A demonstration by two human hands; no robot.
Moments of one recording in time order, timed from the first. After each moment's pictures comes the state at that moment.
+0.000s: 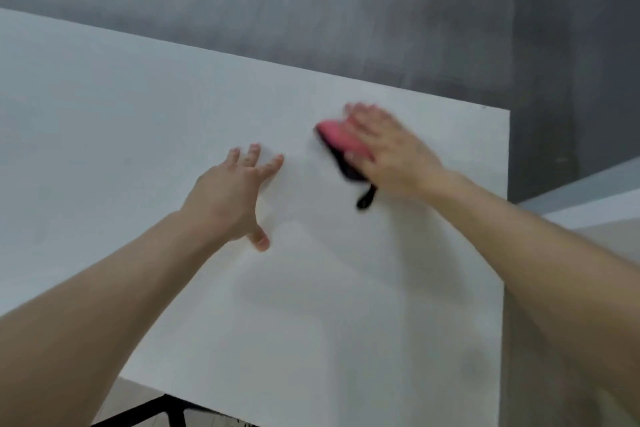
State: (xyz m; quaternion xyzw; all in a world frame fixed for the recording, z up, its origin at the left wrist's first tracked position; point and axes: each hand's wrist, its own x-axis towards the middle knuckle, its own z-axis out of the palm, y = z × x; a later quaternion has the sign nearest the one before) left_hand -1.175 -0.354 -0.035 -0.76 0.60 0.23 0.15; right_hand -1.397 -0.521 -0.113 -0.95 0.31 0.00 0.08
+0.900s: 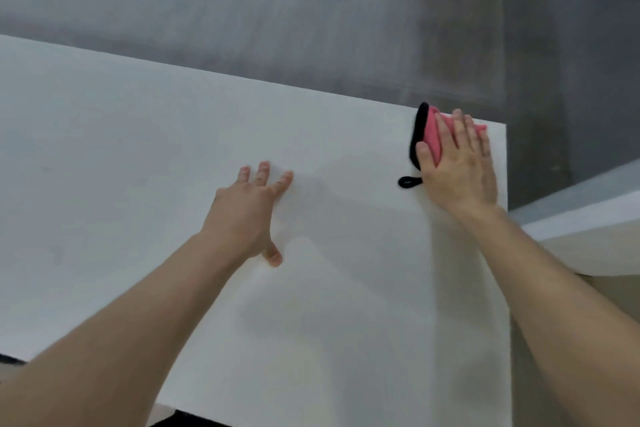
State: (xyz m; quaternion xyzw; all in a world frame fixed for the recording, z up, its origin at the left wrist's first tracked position) left_hand -1.178 -0.353 -0.035 -0.76 0.59 0.23 0.15; right_hand -1.458 -0.521 -0.119 -0.78 0.62 -0.03 0.07
